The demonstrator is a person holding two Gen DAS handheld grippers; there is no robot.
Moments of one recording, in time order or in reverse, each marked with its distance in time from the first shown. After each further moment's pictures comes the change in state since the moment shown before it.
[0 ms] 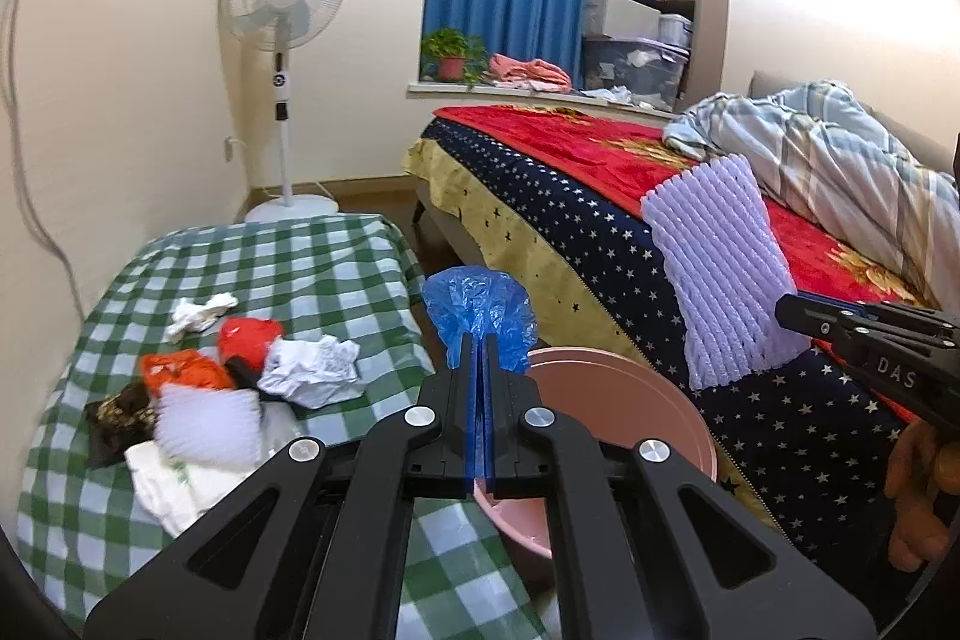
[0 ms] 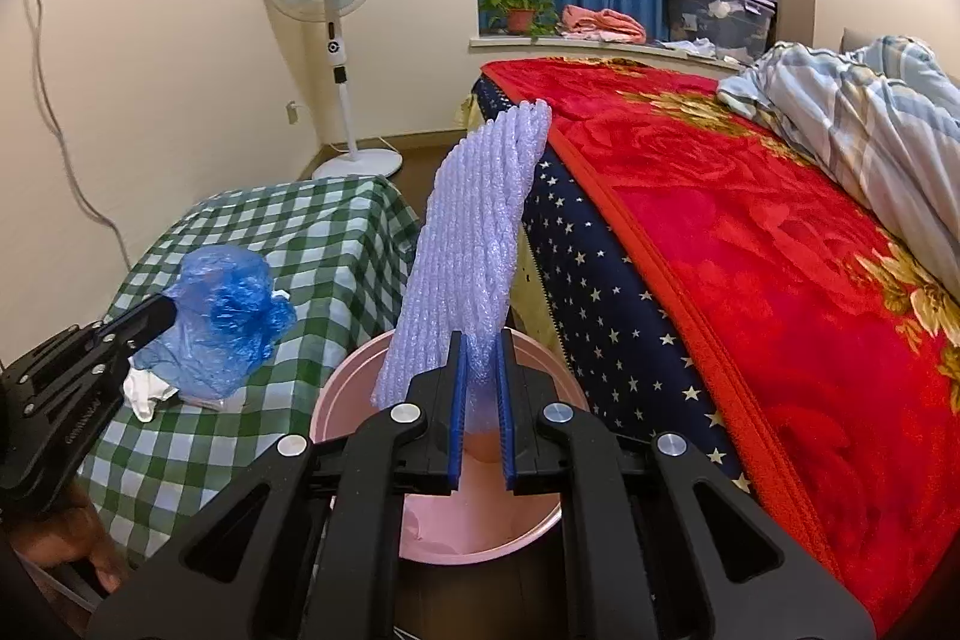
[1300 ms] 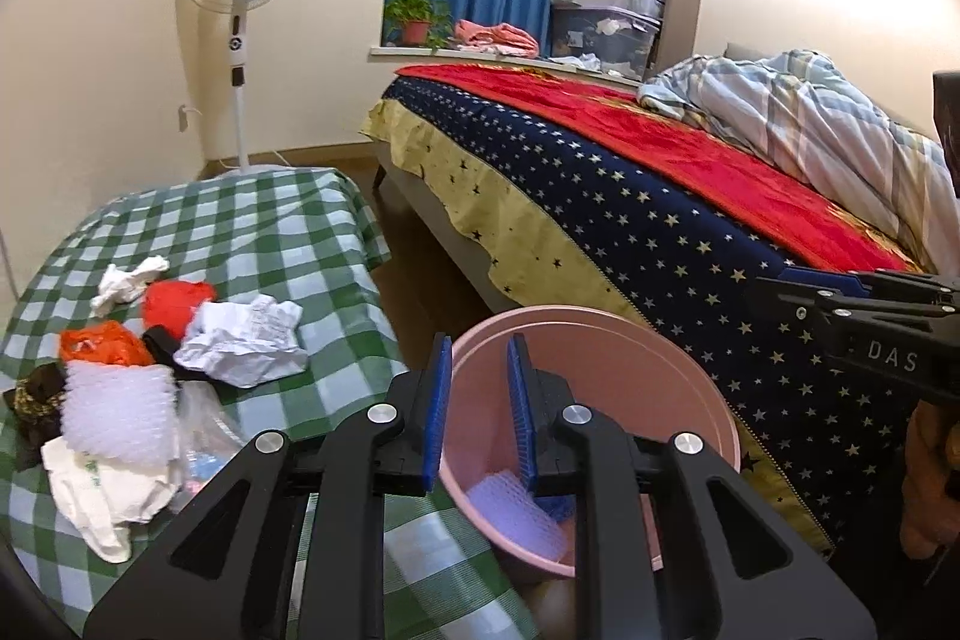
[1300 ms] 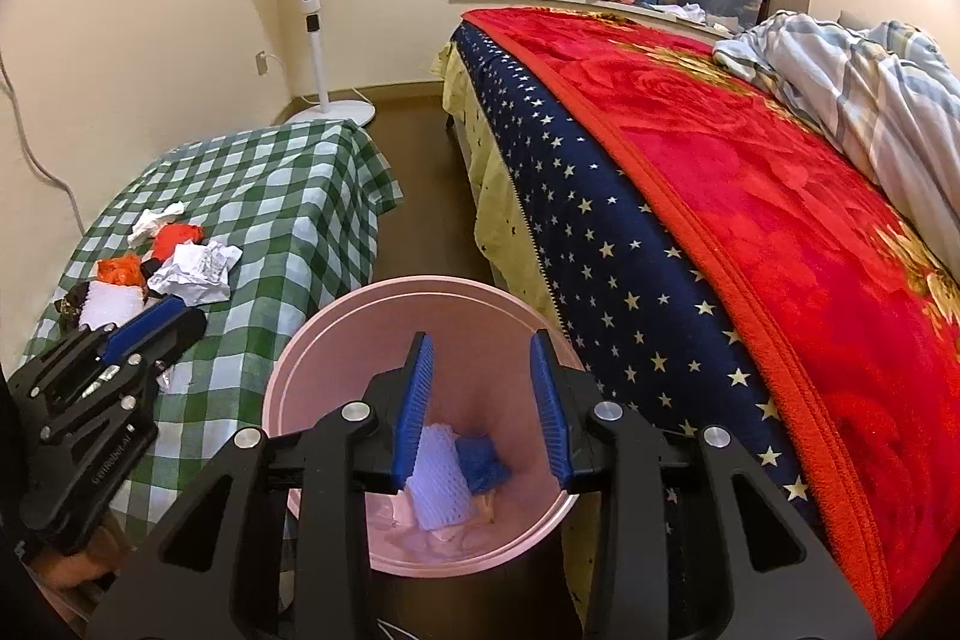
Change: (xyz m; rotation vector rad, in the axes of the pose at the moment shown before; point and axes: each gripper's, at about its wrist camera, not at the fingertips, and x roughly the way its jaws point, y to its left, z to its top) left arm 0.058 0.006 -0.031 0.007 0.063 -0.085; right arm 0.049 0.011 -0.011 -0.021 0.104 -0.068
